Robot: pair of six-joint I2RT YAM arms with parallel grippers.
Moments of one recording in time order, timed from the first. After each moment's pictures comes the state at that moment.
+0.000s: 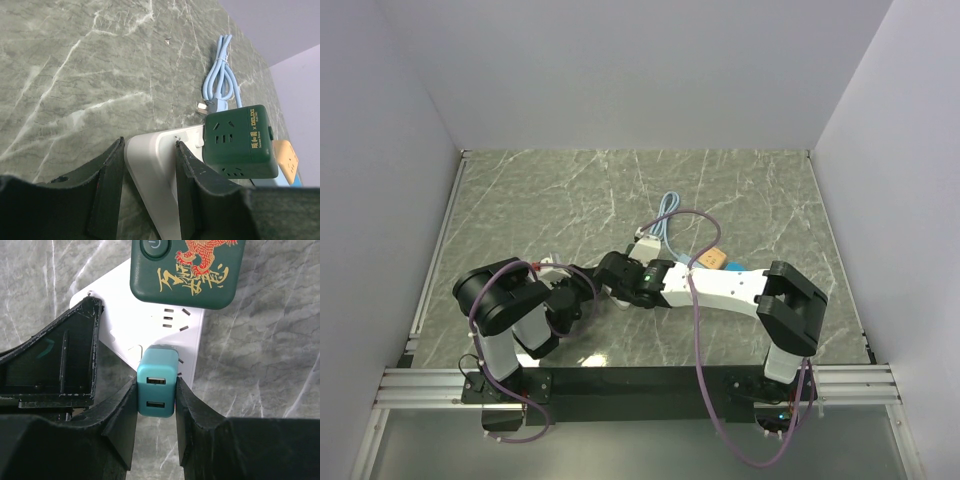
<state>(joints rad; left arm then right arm) -0.78 1.81 0.11 1.50 -0.52 -0.91 1.13 1.76 1.19 -0.53 0.49 1.23</state>
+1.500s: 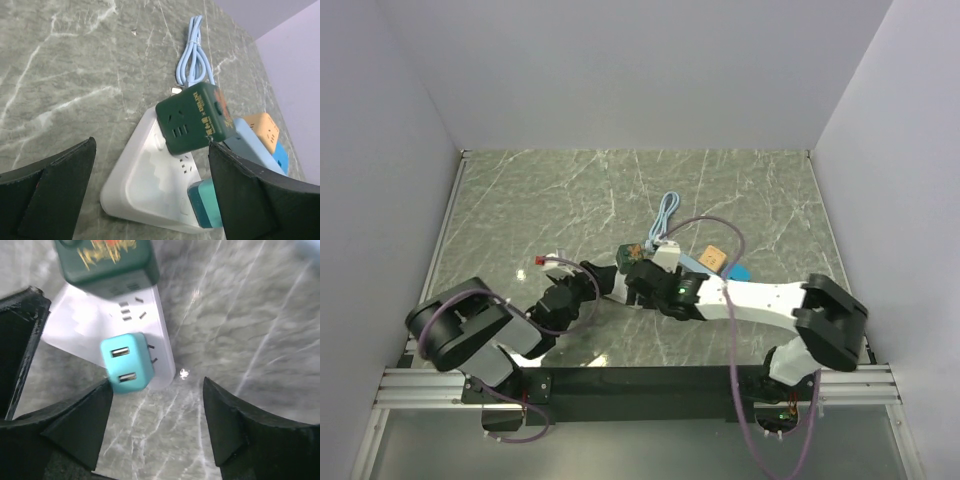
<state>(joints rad) -0.80 1.53 0.11 1.25 -0.44 -0.81 1.09 1.53 0.91 -0.36 0.47 1.03</state>
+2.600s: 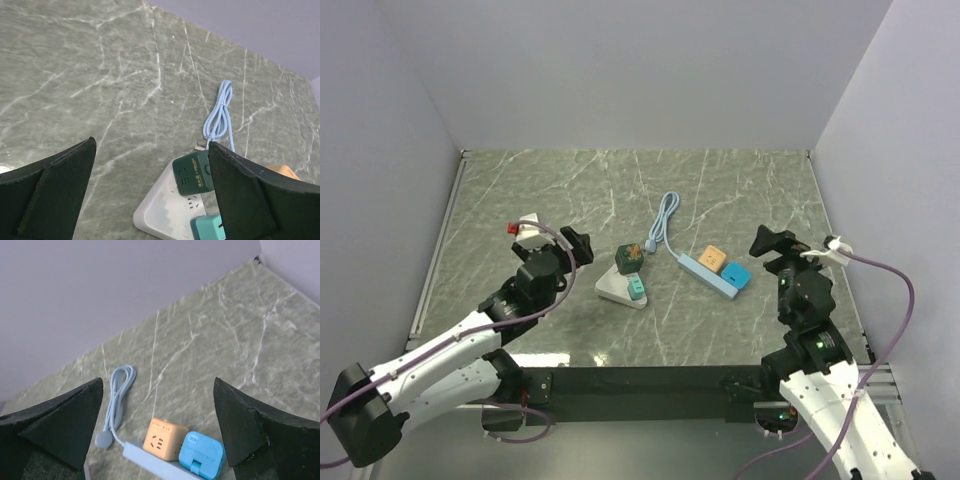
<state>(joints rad) -0.76 0.86 0.51 0.09 -0.68 -0.64 0.36 0.40 0.46 -0.10 0.54 0.50</state>
